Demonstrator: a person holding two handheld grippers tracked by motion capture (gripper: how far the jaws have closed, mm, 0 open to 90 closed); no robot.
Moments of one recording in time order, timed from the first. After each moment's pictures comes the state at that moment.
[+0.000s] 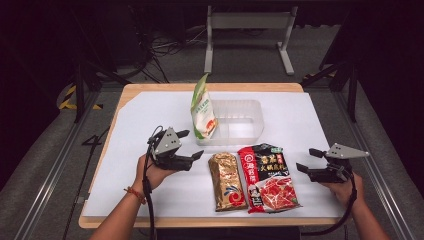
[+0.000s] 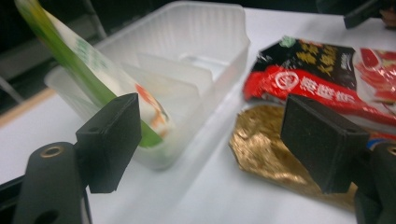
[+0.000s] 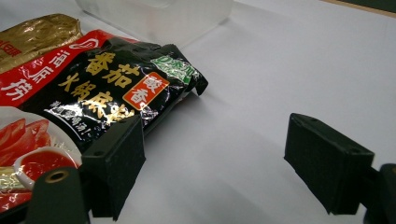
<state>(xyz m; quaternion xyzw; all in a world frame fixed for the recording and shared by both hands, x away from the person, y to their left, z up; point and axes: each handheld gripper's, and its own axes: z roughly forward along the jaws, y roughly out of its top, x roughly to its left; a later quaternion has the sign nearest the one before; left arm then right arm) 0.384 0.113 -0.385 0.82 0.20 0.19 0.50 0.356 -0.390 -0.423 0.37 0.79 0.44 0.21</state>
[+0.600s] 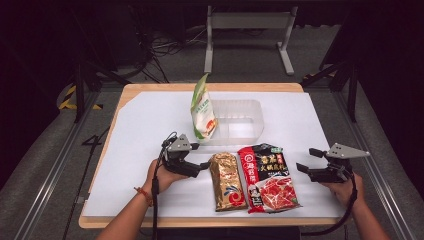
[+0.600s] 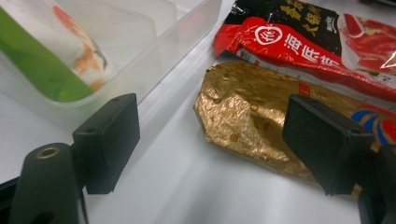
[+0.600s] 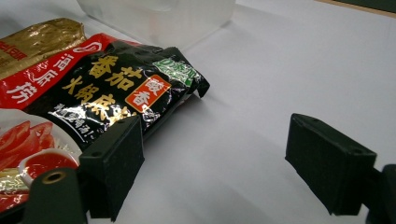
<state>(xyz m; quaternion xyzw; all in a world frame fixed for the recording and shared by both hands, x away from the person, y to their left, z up) 0.406 0.091 -0.427 0.85 0.22 0.07 0.48 0.356 -0.391 -0.423 0.37 0.79 0.45 0.21</state>
